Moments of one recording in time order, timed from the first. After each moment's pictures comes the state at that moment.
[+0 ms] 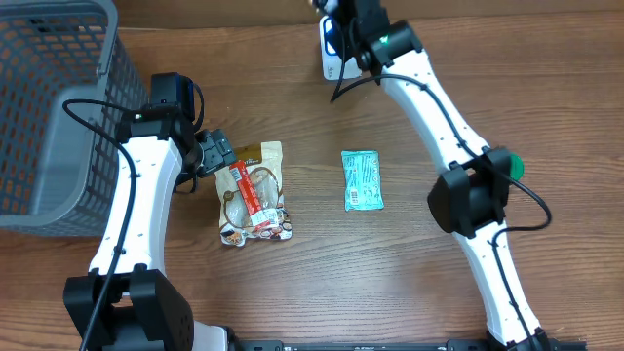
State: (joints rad) left arm 0.08 1.63 1.38 -1.11 -0.13 -0.44; right arm 0.46 2.58 2.61 -0.70 0.17 -0.39
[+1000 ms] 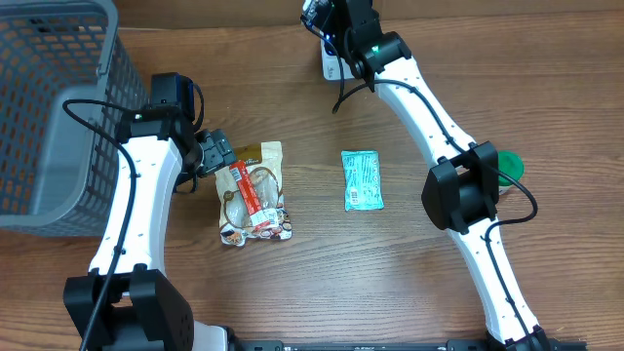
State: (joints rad) left arm 0.08 1.63 1.38 -1.11 -0.13 -0.44; right arm 0.46 2.66 2.61 -0.55 0.22 -0.75
